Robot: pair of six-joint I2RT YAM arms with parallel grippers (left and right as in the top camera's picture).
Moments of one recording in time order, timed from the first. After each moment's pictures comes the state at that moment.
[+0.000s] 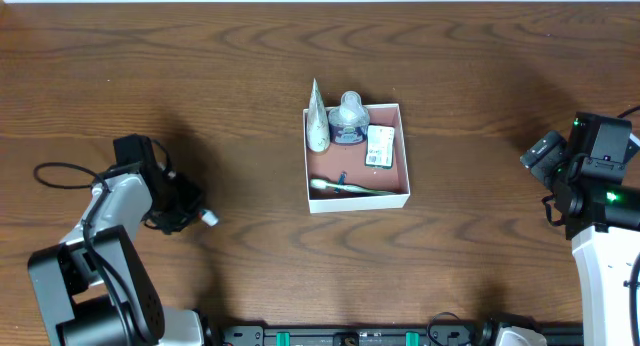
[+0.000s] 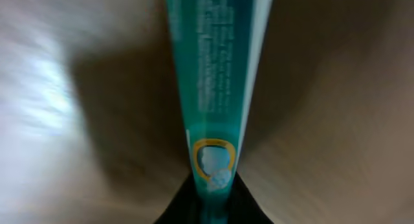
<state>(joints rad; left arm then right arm) 0.30 1.62 0.80 -0.66 0.34 -0.54 -0.19 1.13 1.00 -0.85 0.30 0.57</state>
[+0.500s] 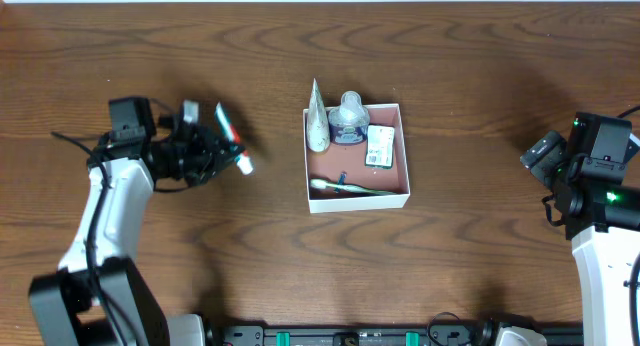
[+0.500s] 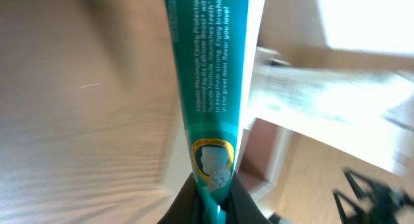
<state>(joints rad) 0.18 1.51 1.00 -0.63 0.90 -0.44 -0.19 1.13 1.00 -0.85 0.30 0.57</state>
